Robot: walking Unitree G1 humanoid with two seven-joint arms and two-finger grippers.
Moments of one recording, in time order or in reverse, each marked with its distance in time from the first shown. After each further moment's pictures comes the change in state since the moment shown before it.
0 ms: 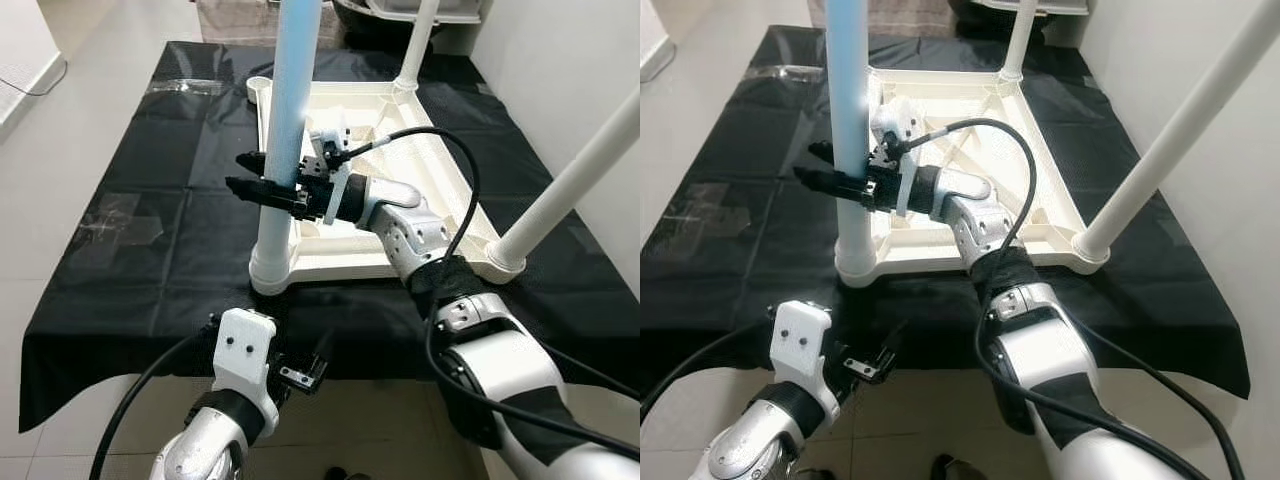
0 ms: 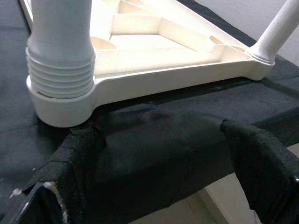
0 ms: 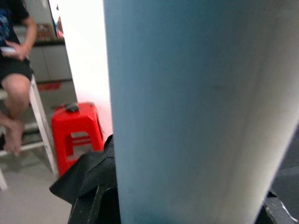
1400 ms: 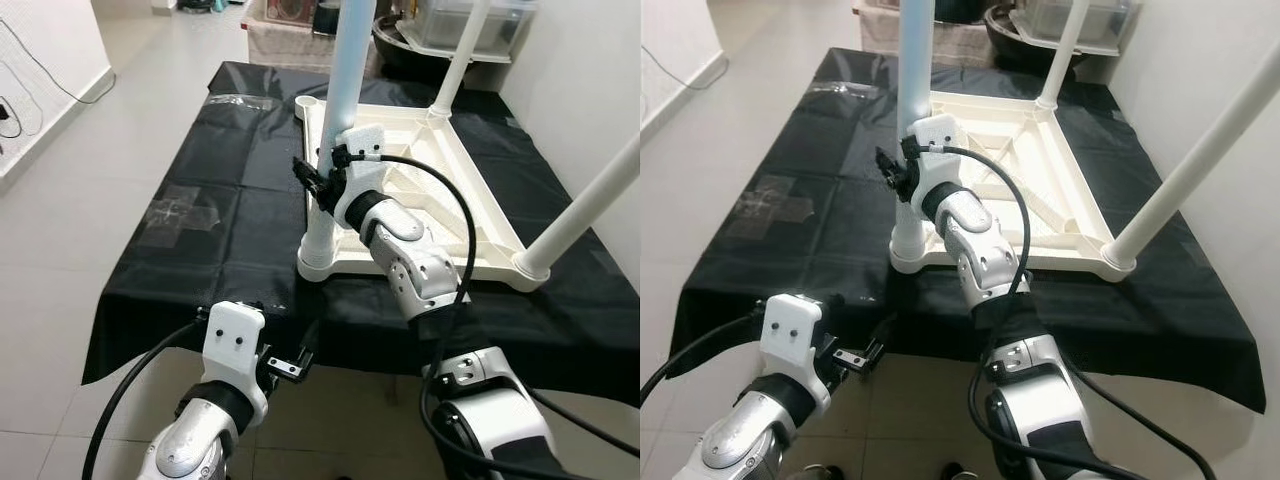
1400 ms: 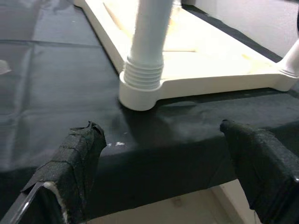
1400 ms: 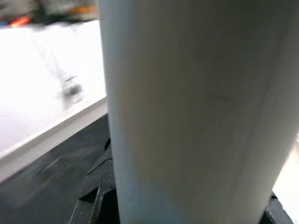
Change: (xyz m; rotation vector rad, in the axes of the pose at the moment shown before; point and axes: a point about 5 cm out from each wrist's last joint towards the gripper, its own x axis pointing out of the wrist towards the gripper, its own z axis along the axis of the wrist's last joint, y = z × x) left arm 0.003 0.014 0.001 0.030 -0.009 0.050; right arm -0.032 -0.011 -0.031 0.099 0.112 -0.968
